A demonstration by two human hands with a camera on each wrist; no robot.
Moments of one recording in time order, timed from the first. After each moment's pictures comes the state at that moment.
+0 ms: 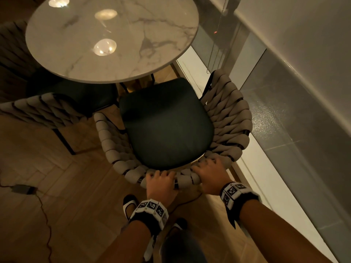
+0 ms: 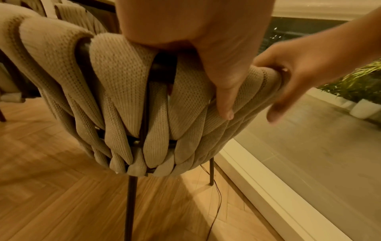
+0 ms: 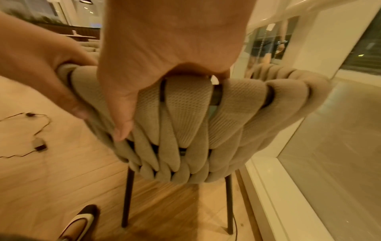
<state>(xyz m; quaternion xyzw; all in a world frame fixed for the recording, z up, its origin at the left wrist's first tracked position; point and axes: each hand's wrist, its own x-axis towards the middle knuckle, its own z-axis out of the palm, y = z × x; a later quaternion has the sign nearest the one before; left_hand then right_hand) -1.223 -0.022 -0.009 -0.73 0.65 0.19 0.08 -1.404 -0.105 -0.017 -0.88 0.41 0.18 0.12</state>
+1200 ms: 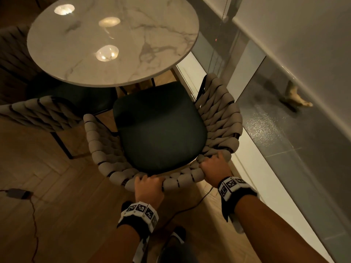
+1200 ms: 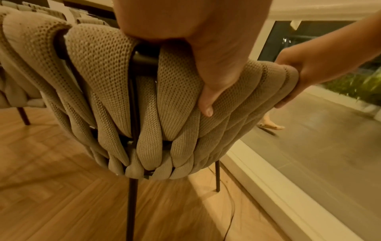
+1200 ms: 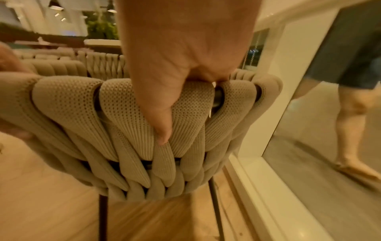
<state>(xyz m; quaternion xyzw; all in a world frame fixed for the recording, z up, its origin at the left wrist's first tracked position) -1.198 -0.029 -0.032 -0.77 0.61 0.17 0.07 -1.403 -0.142 -0.019 -0.87 0.44 0.24 0.01</state>
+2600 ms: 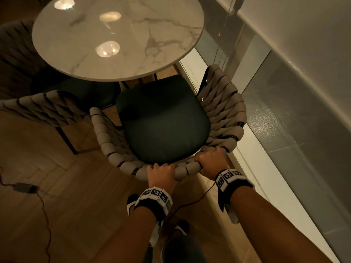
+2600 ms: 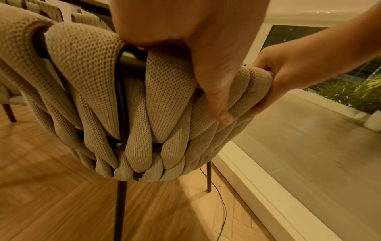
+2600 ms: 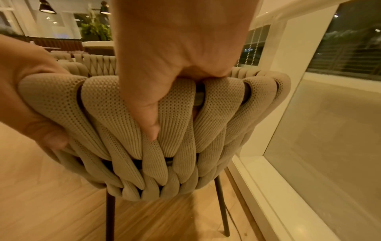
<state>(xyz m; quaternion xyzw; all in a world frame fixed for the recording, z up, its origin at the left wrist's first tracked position) -1.210 -0.048 -0.016 -0.75 0.62 0.20 0.11 -1.376 -0.134 -0.012 -0.88 0.45 0.17 0.05</state>
